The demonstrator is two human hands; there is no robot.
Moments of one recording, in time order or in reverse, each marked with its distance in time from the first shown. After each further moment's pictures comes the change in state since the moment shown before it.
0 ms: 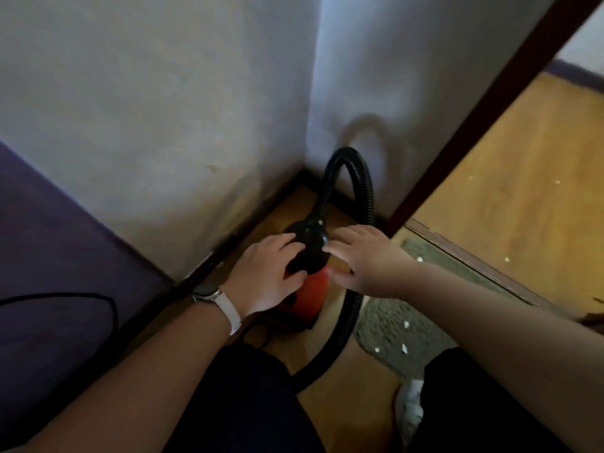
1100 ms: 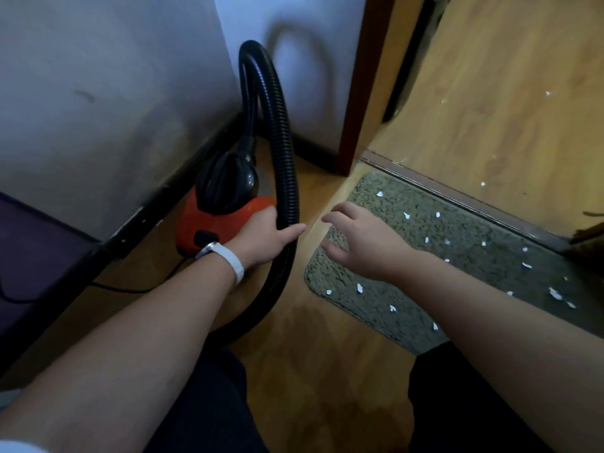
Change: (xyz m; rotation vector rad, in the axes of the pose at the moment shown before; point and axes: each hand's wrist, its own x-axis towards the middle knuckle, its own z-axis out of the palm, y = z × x) left_hand 0.057 0.124 0.170 -0.439 -0.074 -0.318; right_hand -0.136 0.105 0.167 0.334 0.230 0.171
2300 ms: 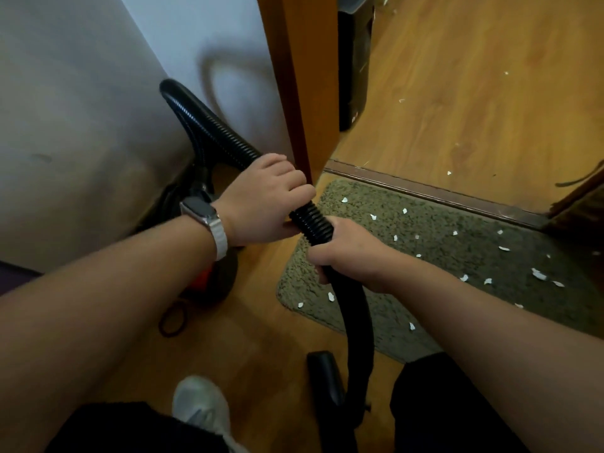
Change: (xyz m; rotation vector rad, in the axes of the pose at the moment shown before) left_hand 0.005 0.163 0.021 1.131 0.150 1.089; right_hand -0.072 0.039 -0.055 1.106 -0.106 0.372
